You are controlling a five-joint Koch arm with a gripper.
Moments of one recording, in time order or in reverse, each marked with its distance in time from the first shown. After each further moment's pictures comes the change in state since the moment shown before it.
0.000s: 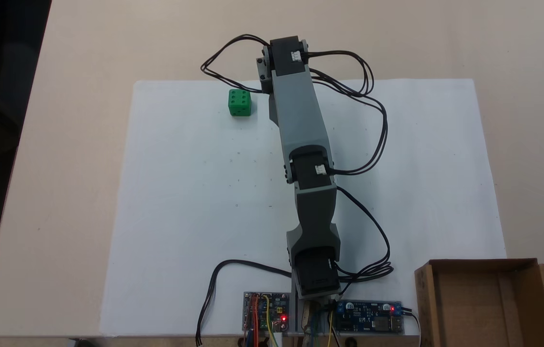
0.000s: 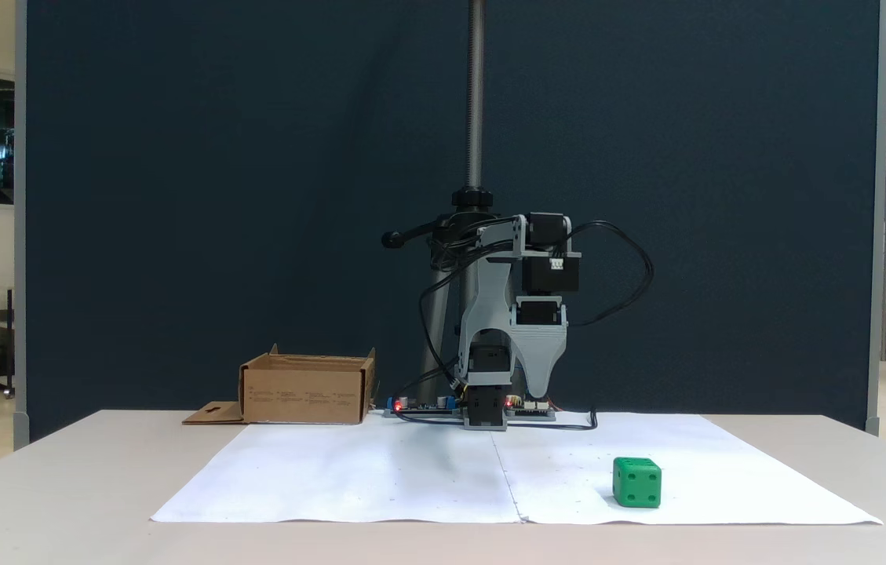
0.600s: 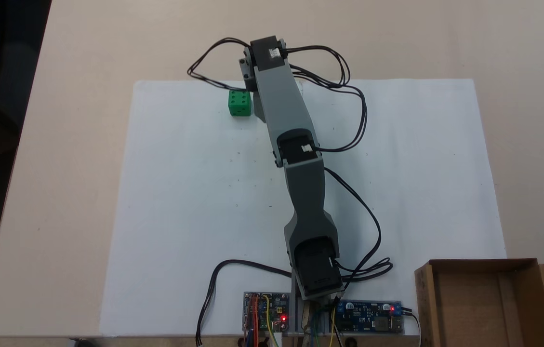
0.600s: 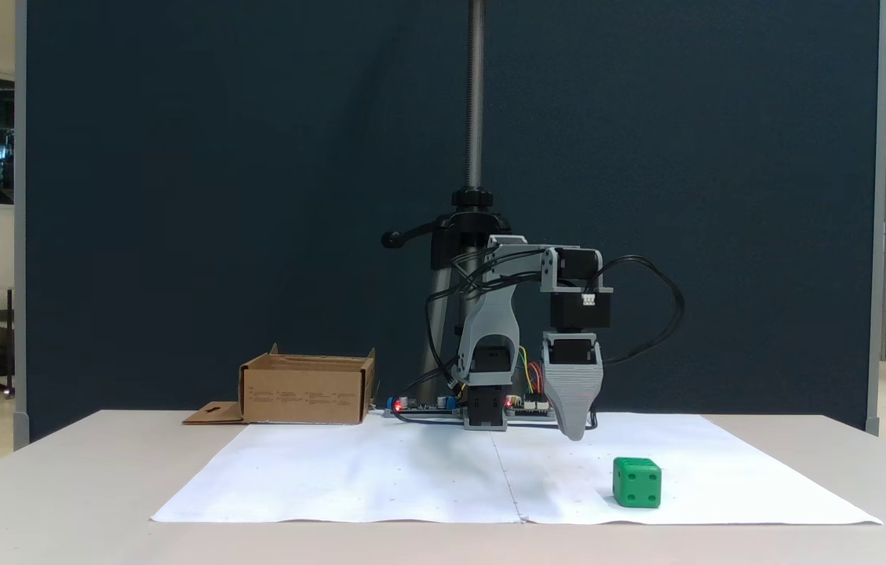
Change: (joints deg) arm -4.7 -12.6 -8.9 -5.1 1.1
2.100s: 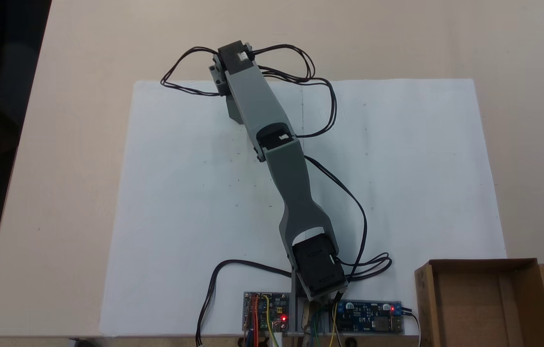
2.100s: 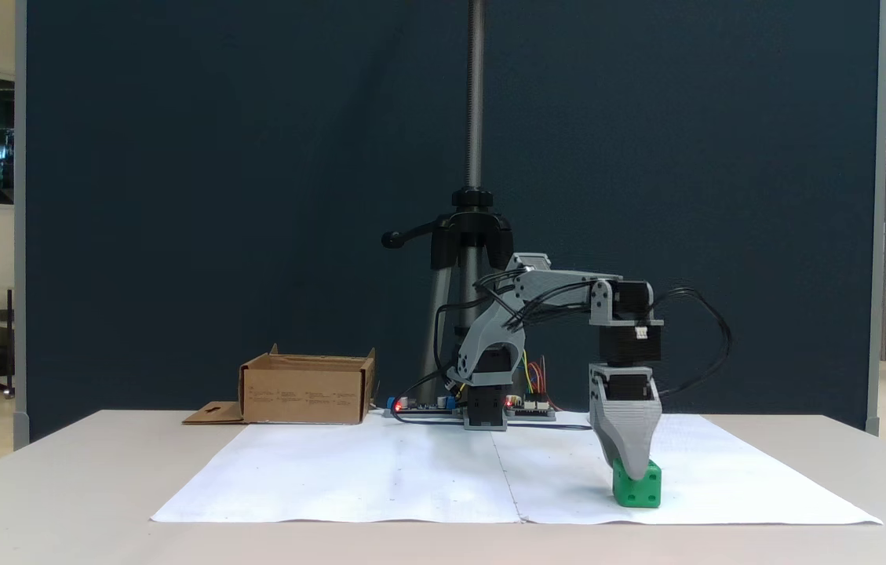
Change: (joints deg) arm -8.3 -12.4 -10.5 -1.7 2.9
